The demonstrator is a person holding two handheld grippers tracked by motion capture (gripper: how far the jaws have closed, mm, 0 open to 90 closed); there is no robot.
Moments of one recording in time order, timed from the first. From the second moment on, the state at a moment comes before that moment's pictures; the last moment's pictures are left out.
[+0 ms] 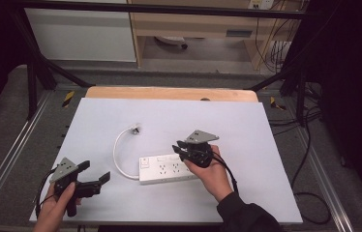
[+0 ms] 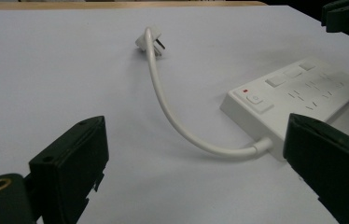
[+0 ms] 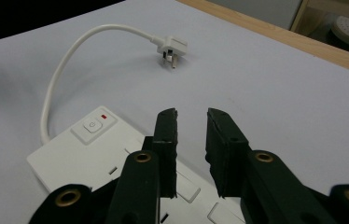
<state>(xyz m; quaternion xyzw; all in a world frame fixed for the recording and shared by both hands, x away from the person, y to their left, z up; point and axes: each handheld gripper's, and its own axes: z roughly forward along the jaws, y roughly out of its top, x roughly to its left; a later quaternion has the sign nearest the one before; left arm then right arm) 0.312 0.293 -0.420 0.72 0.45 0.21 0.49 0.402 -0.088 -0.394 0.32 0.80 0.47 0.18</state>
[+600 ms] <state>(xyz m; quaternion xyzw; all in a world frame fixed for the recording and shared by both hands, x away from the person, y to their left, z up) 0.312 0.293 -0.419 0.72 0.45 0.21 0.49 0.404 -0.078 -0.403 0.32 0.81 0.47 0.17</state>
